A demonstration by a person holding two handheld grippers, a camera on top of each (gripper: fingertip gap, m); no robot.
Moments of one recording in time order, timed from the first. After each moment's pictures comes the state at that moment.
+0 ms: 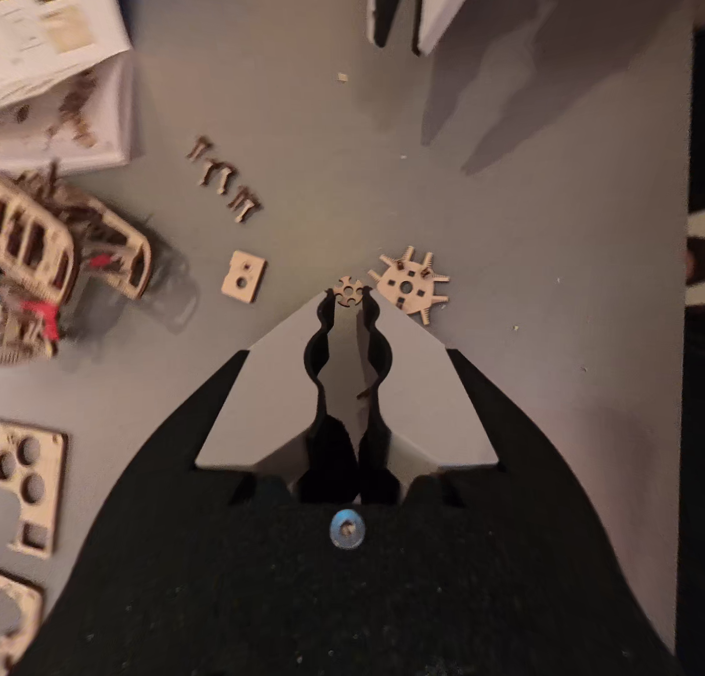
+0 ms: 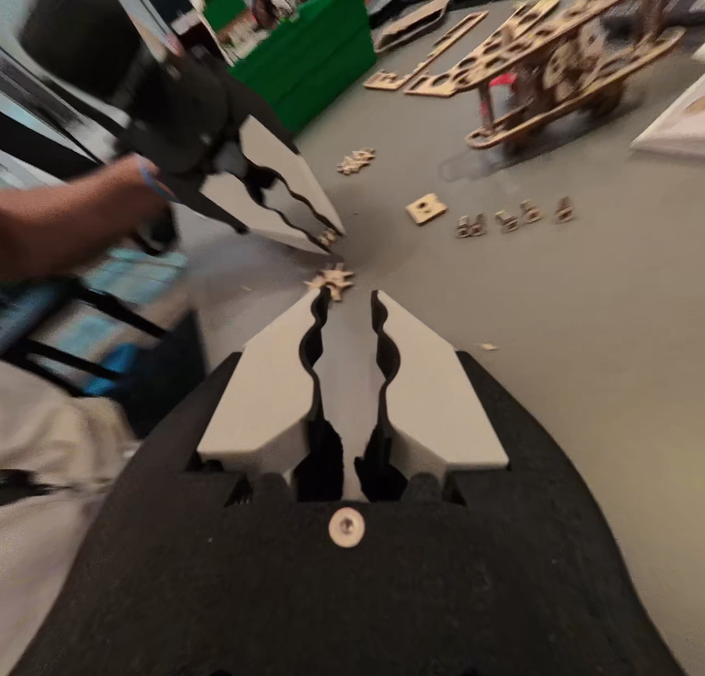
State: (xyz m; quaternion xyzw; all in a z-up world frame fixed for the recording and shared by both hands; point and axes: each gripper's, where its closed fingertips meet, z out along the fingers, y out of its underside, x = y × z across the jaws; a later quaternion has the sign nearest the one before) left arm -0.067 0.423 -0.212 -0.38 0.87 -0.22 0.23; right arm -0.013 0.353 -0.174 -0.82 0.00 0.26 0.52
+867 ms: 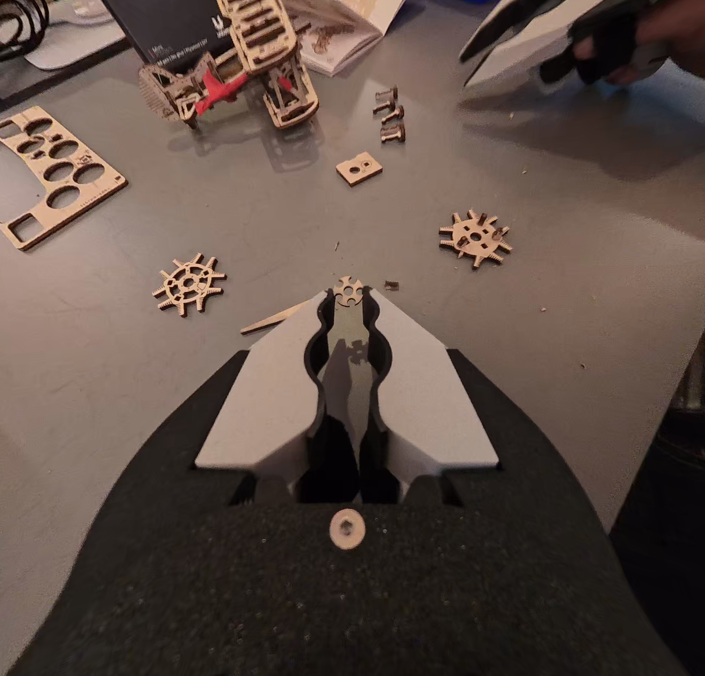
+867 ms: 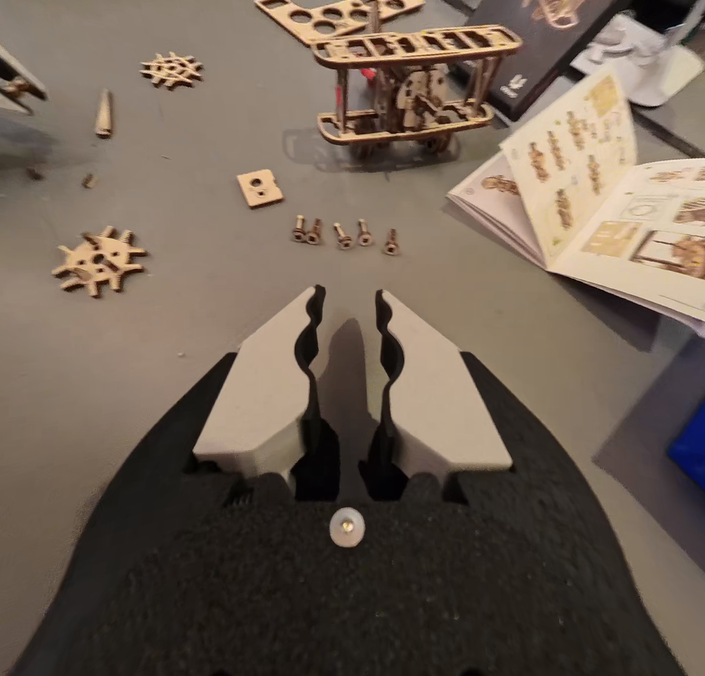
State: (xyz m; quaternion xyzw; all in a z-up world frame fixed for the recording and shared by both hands) left arm -0.133 0.481 -0.203 -0.61 0.62 -0.32 0.36; right arm 0.066 0.400 -0.208 -0.87 -0.08 -0.01 0.48
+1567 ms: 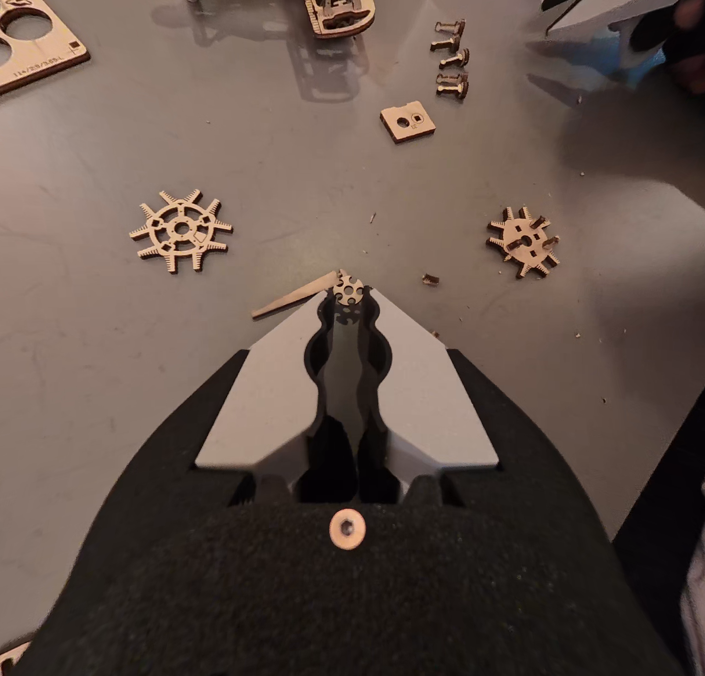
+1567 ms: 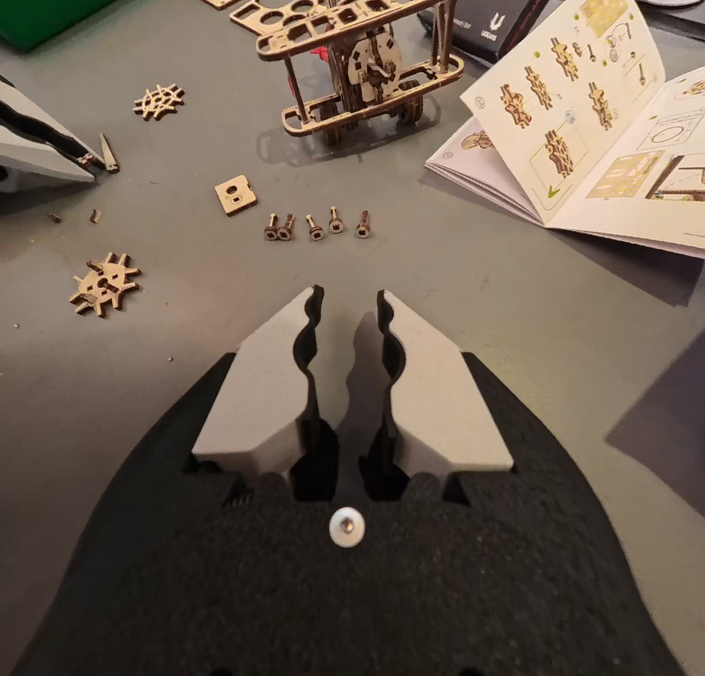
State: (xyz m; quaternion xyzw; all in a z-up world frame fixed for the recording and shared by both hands) left arm -0.128 0.501 -0.231 -0.70 0.58 -0.32 0.26; right arm 0.087 0.398 -0.213 -0.88 -0.02 0.07 0.47
